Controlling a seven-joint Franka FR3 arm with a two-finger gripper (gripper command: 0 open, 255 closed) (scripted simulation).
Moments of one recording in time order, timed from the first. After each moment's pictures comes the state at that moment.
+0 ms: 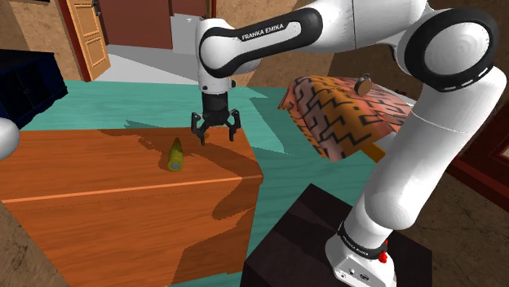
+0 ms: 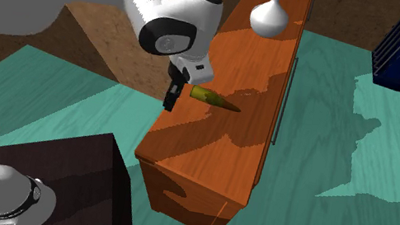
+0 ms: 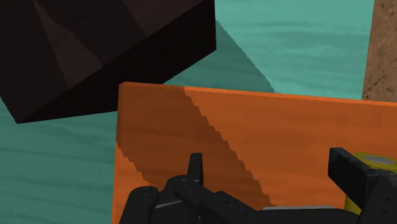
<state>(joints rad) 0.03 -0.01 0.23 -2.00 0.11 1.83 0.72</state>
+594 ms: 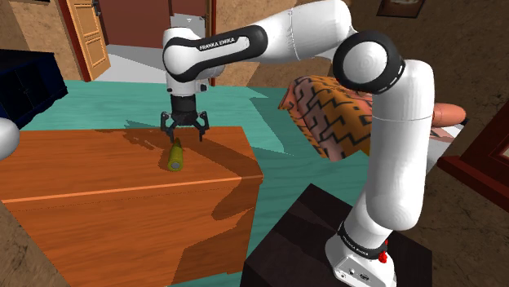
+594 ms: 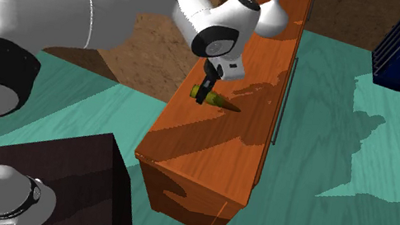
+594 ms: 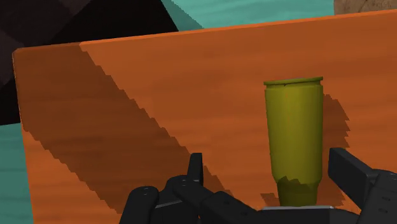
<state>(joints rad) 0.07 0.36 0.23 -1.61 0.05 1.84 0.93</state>
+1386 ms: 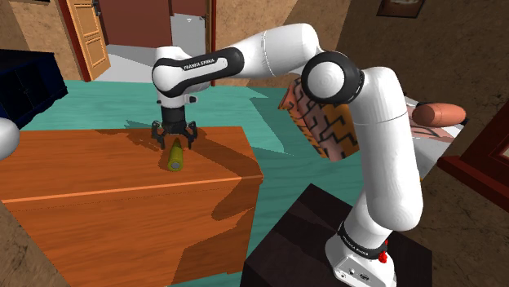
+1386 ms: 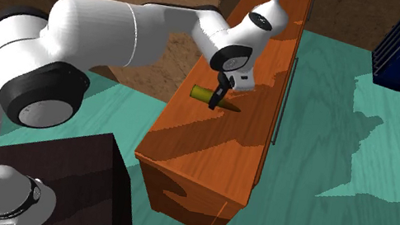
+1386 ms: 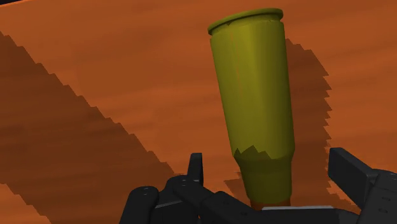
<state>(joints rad) 0.10 0.57 0.21 -1.42 0.02 1.88 1.01</state>
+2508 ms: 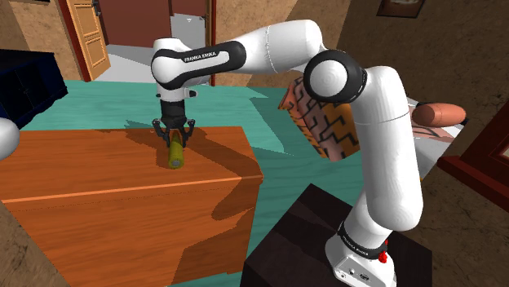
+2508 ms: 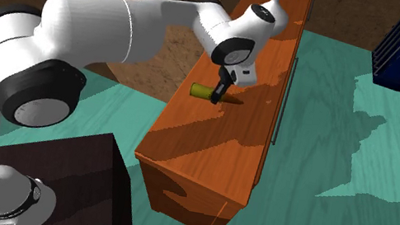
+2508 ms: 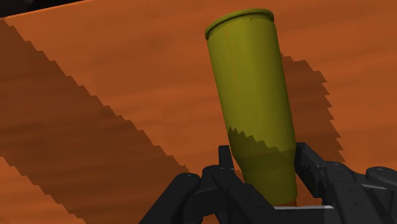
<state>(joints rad) 0.10 0.56 0.21 -1.39 0.02 1.83 1.01</state>
